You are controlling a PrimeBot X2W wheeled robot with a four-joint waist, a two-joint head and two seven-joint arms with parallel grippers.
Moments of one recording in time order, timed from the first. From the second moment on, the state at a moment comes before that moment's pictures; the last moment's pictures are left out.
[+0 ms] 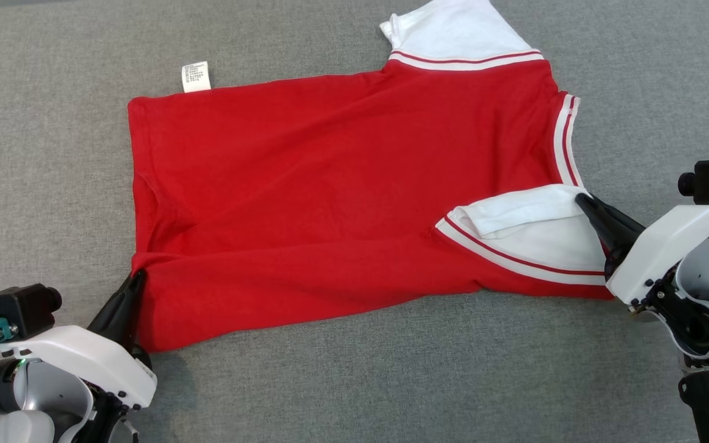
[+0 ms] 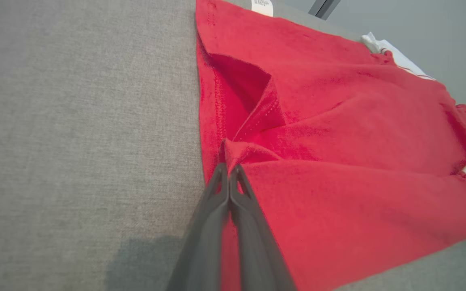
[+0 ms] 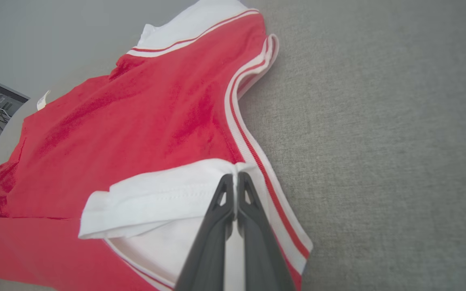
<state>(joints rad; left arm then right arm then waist) -0.06 0.35 -0.13 -0.05 -0.73 0.10 0.23 -0.40 -0.17 0.01 0.16 0.62 0.13 0.56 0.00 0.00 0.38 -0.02</state>
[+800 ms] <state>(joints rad) -0.07 0.24 -0.09 0.00 -0.64 0.09 -0.15 -0.25 -0.19 0.00 0.13 0.41 0.13 -0.12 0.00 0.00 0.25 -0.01</state>
